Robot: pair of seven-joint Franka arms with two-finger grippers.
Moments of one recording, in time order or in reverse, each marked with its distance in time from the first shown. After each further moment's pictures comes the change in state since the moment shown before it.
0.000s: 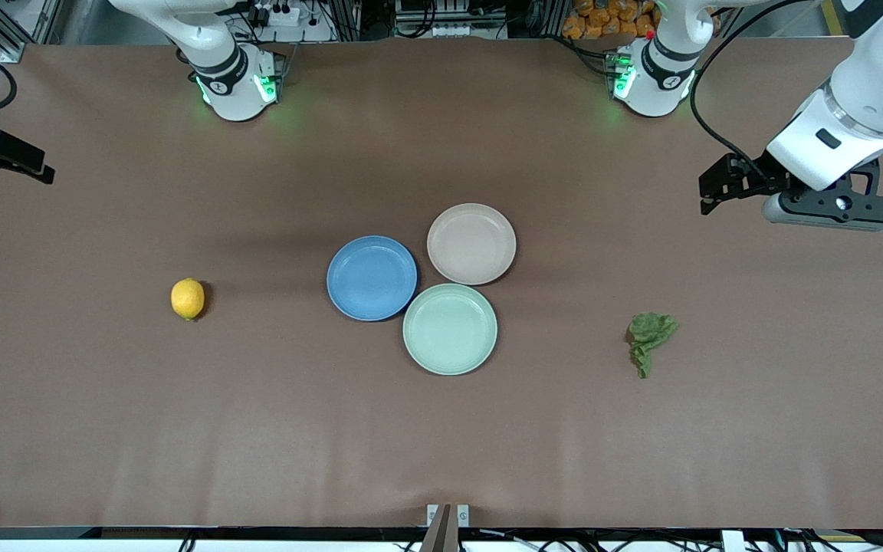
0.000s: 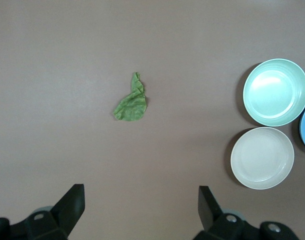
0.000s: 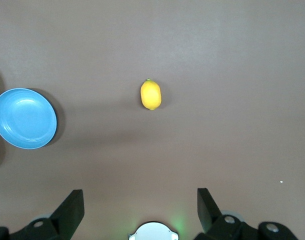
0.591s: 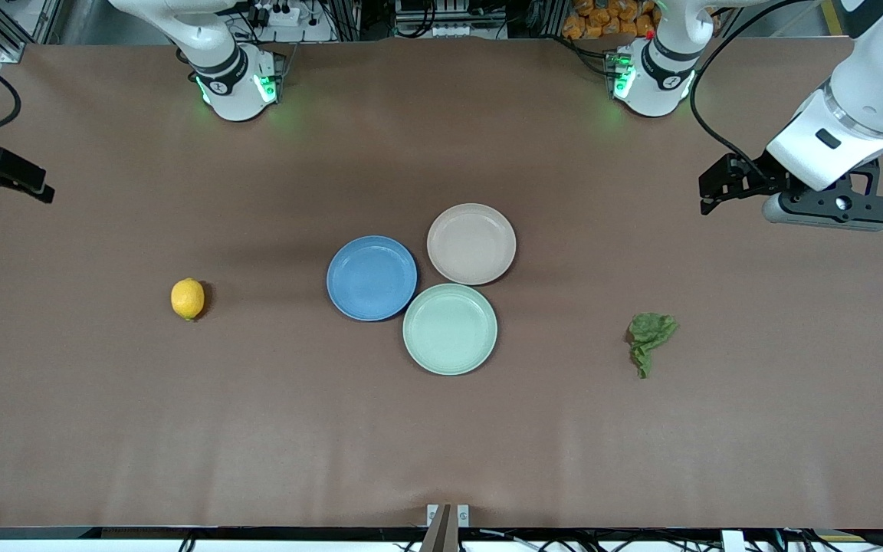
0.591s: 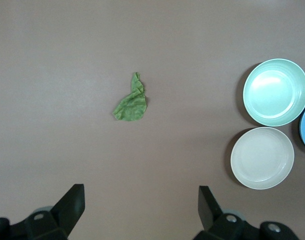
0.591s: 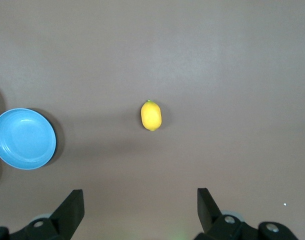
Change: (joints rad) left arm 0.000 0.000 0.000 0.000 0.000 0.000 0.000; right arm 0.000 0.008 0.004 -0.042 -0.001 0.131 -0.001
